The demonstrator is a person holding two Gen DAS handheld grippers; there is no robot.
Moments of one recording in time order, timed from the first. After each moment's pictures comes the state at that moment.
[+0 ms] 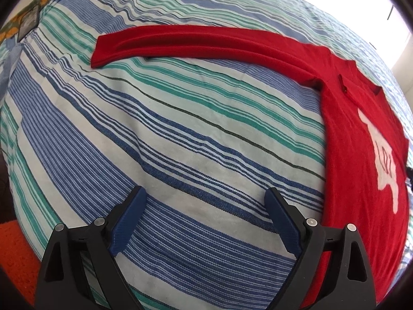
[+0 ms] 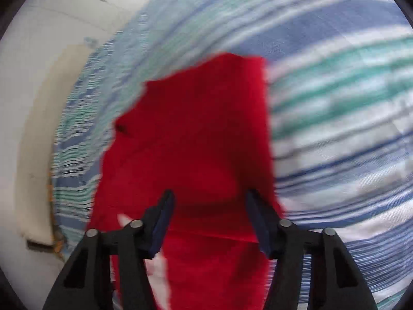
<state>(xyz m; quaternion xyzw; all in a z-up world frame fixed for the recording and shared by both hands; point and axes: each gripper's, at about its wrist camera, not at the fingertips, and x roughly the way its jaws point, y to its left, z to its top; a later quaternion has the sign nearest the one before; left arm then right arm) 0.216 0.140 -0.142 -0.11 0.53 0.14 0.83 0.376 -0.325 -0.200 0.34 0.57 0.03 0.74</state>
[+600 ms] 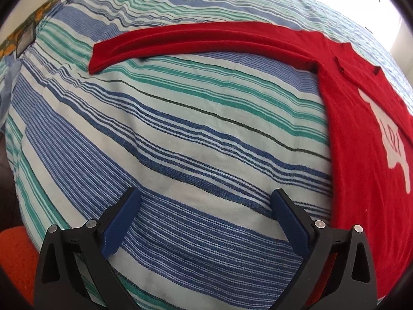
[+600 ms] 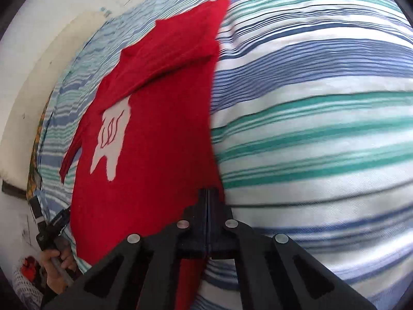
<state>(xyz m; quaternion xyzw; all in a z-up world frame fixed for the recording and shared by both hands) 0.209 0.126 -0.147 -0.08 0.54 0.13 0.82 0.193 -0.311 -0.149 0.25 0.56 0.06 0.79</state>
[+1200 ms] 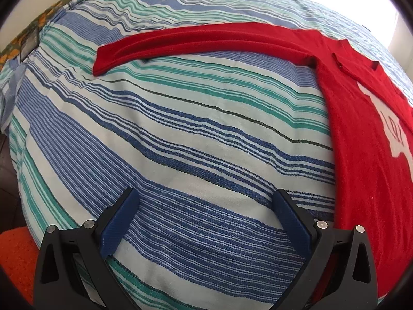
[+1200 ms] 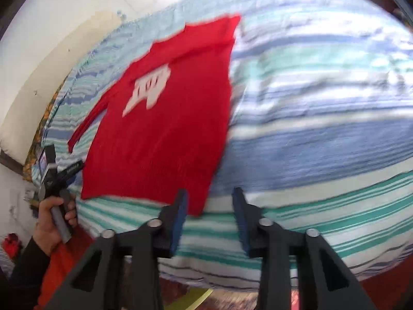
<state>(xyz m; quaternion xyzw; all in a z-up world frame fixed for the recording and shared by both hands) 0.198 0.122 -0.150 -0.06 0.53 0.14 0.83 0.067 -0.280 -0.109 0.19 0.49 0.05 0.85</state>
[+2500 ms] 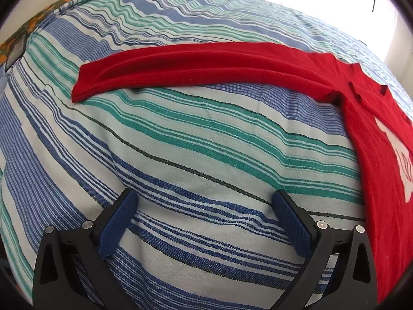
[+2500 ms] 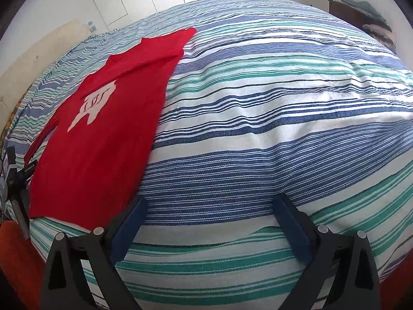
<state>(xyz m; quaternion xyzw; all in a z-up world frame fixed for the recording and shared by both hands) 0.250 0.157 -0.164 -0.08 0.49 0.12 0.86 0.081 -0.288 -0.152 0.14 0.50 -0.04 0.85</state>
